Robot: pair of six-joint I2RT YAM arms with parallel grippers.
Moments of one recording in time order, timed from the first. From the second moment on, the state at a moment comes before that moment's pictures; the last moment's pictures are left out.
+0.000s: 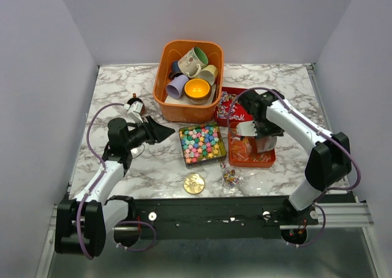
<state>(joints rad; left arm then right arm) -0.08 1.03 0.43 0.38 0.75 -0.71 0.51 1.66 1.40 -1.37 0.43 -1.18</state>
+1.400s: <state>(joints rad) -0.22 1.60 0.61 0.13 0.56 -0.60 0.39 1.73 1.27 -1.13 -0.08 -1.07</state>
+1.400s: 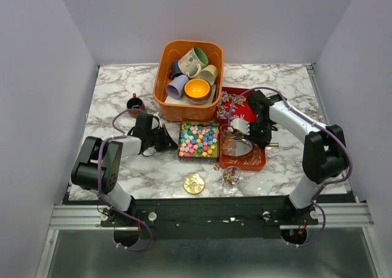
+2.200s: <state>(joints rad) -0.13 1.60 0.70 -0.06 0.70 -0.34 0.16 1.53 1.07 -0.85 -0.51 -1.23</state>
